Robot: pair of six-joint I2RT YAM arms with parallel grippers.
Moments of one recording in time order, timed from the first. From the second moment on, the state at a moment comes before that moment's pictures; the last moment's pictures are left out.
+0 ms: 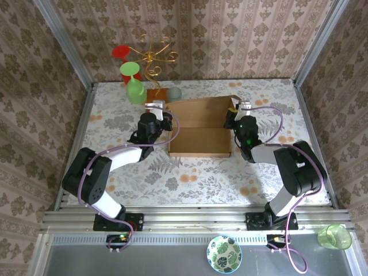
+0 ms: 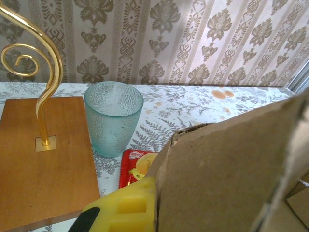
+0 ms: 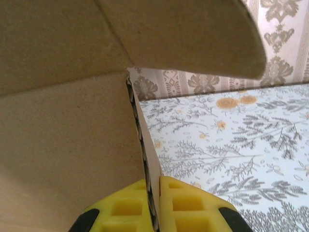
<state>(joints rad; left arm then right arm) -0.56 1.57 0.74 0.63 -0.08 -0.28 0.30 1.64 0.63 0.86 0.15 0.24</state>
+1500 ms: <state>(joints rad) -0.72 1.54 0.57 0.84 -0.25 -0.20 0.32 0.97 0.56 0.03 0.08 0.72</state>
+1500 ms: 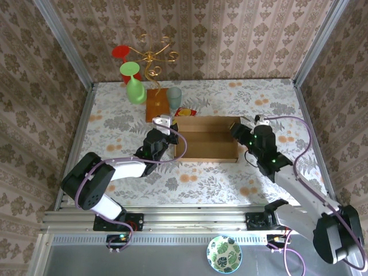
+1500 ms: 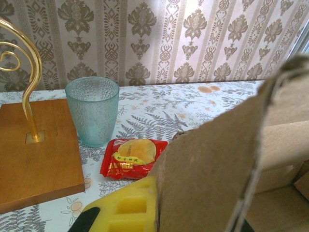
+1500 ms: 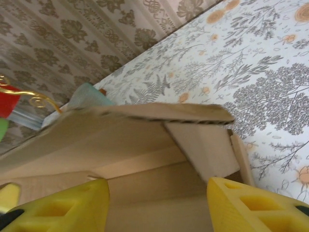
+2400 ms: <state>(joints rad) -0.73 1.56 0.57 0.87 -0.26 -0.20 -0.02 1.51 1.23 -0.48 -0.22 1.18</state>
